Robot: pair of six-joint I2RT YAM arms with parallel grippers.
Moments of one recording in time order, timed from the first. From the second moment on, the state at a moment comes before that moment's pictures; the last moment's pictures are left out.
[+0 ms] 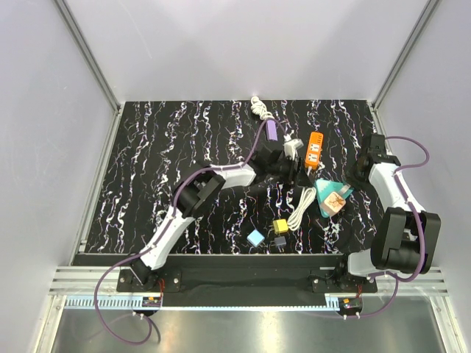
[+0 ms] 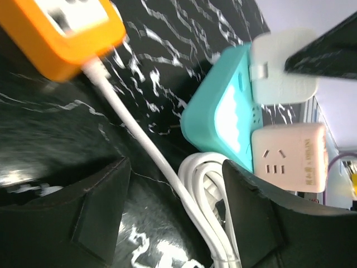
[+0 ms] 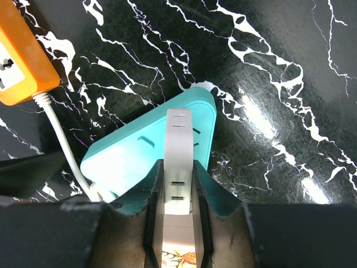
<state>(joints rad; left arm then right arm) -0.80 2.44 1.74 0.26 0.62 -0.58 -0.17 1.42 1.00 -0.68 0.11 0.55</state>
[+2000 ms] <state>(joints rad) -0.99 2.58 2.15 -0.06 0.33 -0.57 -0.18 1.45 1.01 -0.65 -0.02 0.53</state>
